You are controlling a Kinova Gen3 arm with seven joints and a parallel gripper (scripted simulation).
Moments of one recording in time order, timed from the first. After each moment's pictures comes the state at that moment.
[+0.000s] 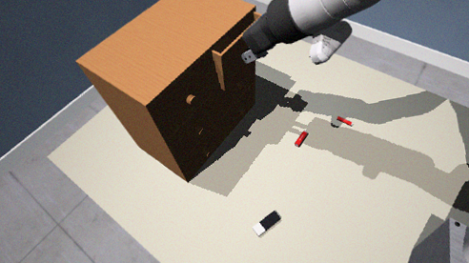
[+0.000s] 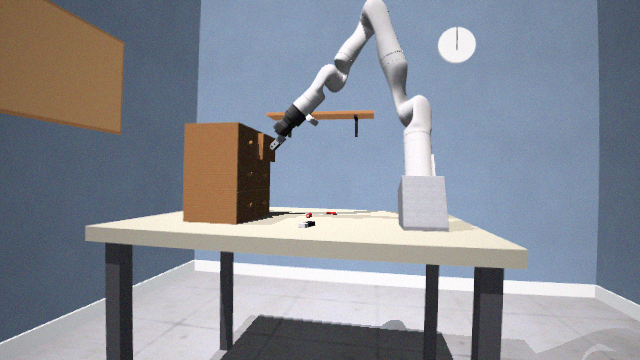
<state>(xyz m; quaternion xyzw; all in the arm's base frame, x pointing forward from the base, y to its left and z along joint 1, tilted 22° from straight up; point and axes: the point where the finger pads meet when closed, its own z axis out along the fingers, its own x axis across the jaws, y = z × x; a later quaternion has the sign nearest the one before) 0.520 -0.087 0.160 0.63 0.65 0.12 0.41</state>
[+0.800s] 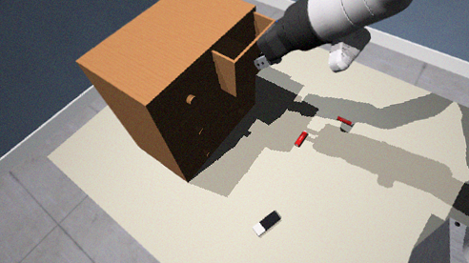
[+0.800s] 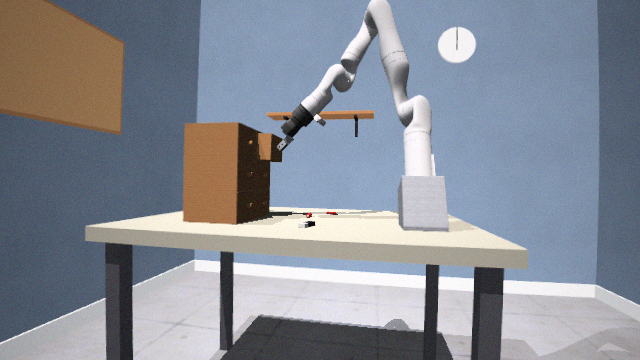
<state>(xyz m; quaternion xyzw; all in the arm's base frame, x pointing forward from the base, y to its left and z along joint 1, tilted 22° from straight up) 0.490 -0.083 0.159 0.63 0.66 0.12 0.41</state>
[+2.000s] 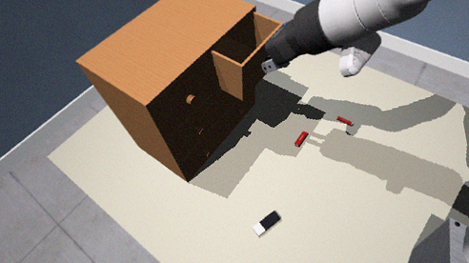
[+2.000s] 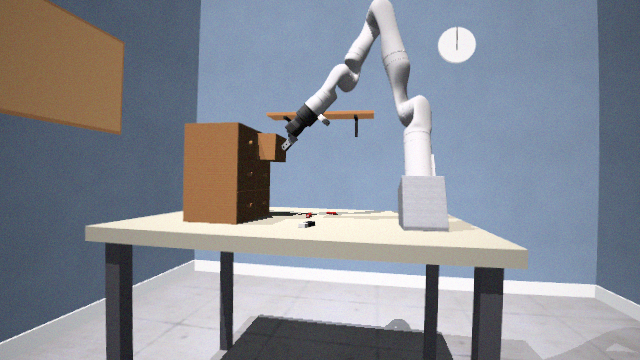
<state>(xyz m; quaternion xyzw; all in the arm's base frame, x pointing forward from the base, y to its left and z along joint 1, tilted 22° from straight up) 0.474 -0.081 0.158 0.63 0.66 0.12 0.40</state>
